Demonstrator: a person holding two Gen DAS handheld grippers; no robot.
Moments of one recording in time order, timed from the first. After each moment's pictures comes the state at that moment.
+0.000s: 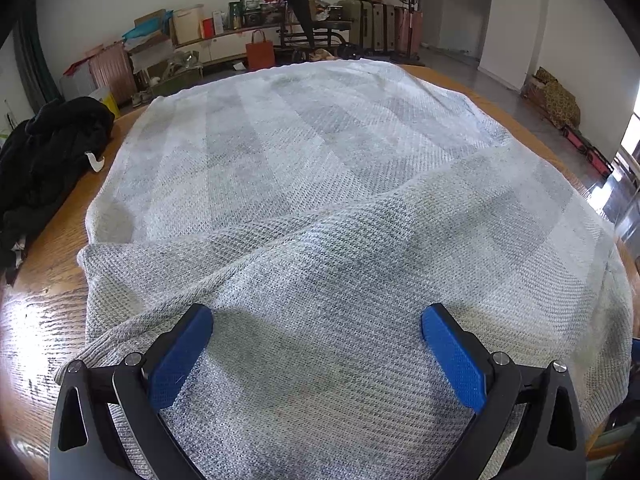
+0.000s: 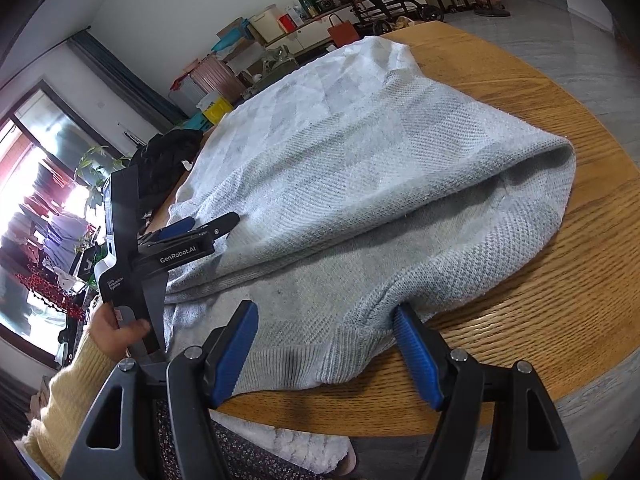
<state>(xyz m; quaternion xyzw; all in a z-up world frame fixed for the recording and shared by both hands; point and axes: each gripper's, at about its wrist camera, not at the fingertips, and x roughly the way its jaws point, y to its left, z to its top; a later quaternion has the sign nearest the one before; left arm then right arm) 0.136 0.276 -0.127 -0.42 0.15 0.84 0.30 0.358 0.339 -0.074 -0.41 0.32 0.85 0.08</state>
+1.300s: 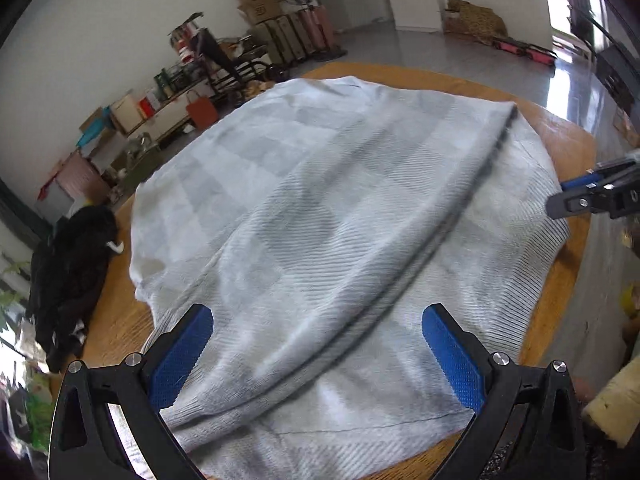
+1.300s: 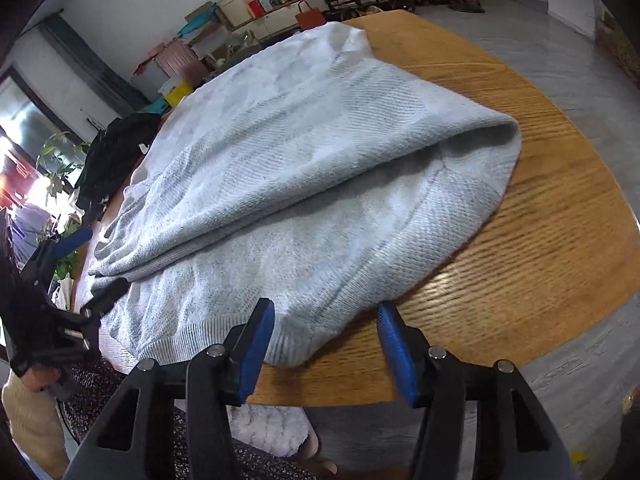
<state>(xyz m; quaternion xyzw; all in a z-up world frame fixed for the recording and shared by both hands) 0.244 0.256 -0.086 -0.31 0.33 0.81 0.38 0.372 0.346 -0.086 -0.46 0.29 0.83 0.14</state>
